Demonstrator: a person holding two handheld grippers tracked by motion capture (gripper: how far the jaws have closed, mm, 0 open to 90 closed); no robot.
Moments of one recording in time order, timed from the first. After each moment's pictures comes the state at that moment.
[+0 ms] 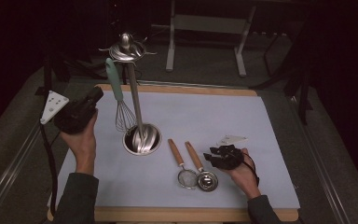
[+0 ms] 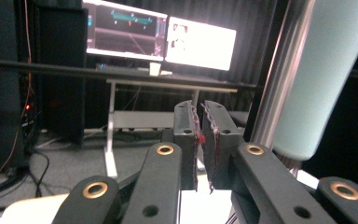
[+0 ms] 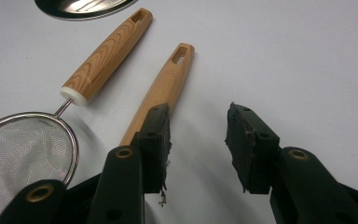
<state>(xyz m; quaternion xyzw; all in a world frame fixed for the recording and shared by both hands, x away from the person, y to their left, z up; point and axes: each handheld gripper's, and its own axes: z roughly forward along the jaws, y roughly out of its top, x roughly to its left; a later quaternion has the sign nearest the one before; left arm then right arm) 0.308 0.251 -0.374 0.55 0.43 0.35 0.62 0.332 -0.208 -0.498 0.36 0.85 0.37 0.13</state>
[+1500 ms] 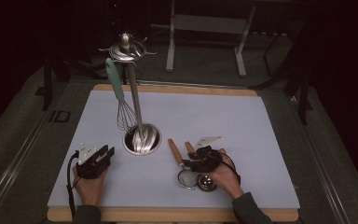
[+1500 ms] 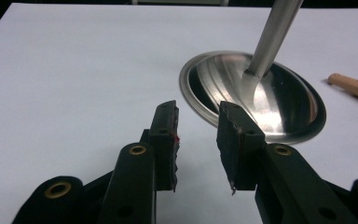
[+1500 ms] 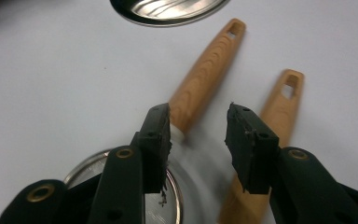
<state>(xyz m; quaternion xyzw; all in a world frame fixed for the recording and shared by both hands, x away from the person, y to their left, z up) 0.272 0.242 -0.539 0.66 0.53 0.28 0.45 0.326 -0.143 -0.497 0.31 0.87 0.36 0.07</state>
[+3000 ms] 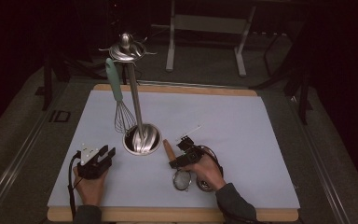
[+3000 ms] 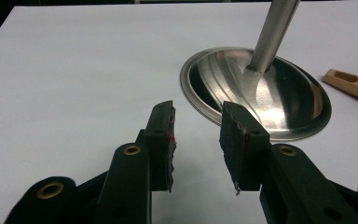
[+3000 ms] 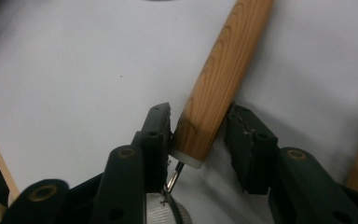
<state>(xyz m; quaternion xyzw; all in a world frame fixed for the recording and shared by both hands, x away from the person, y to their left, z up) 0.271 0.239 -0.539 0.67 0.53 0.29 0.44 0.356 -0.091 -0.509 0.39 0.88 0.27 -0.07</state>
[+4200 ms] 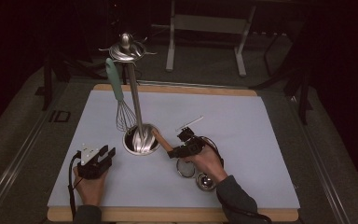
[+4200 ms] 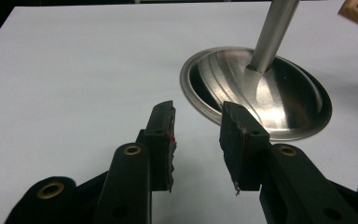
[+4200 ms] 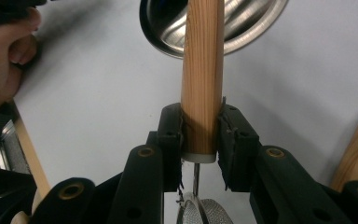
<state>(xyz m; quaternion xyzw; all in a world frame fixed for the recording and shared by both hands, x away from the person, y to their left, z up) 0.271 0.239 -0.539 0.67 0.53 0.30 0.44 0.364 -0.089 -0.471 0.36 0.87 0.32 -0.06</state>
